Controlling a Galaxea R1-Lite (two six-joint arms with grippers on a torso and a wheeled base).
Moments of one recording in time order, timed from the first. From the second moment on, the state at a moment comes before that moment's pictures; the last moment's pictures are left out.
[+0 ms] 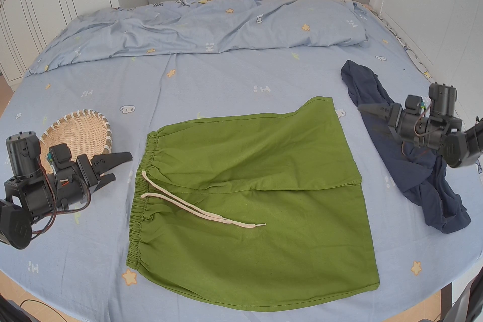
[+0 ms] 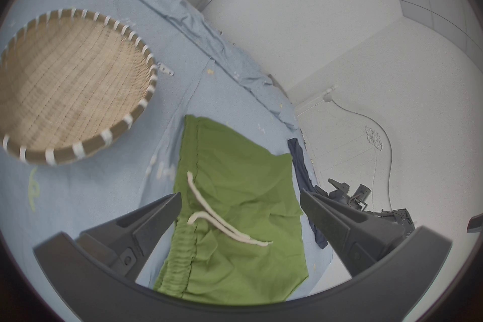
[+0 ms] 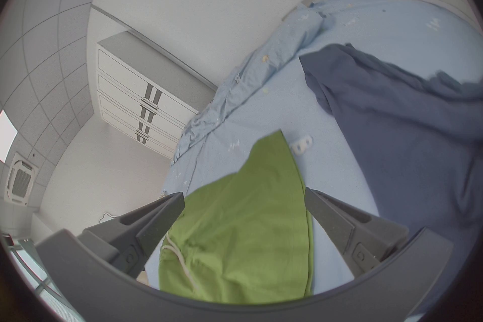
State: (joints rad) left arm 0.04 1.60 -0.46 -0.85 -0.58 -0.63; right arm -0.02 1.96 -1.06 -0.60 0.66 0.54
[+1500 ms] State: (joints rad) left arm 0.11 1.88 -0.04 -0.91 -0.79 -0.17; right arm 0.03 1.48 -0.38 -0.62 0.65 0.52
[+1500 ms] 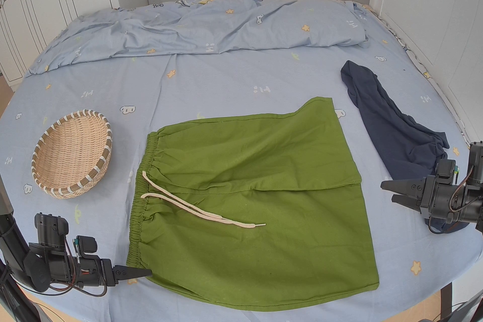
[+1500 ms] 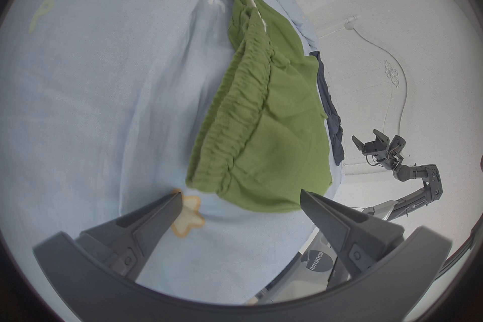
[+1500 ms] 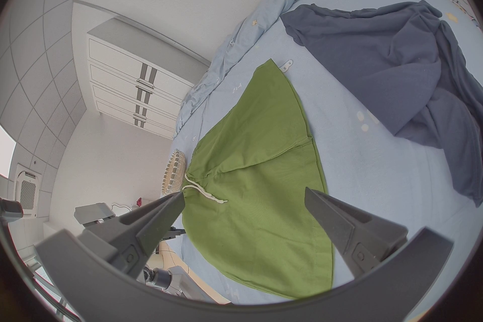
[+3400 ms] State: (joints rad) left arm 0.21 1.90 -0.02 -1.03 -0.87 -0.29; right arm 0.04 1.67 -0.02 -0.55 0.66 0.16
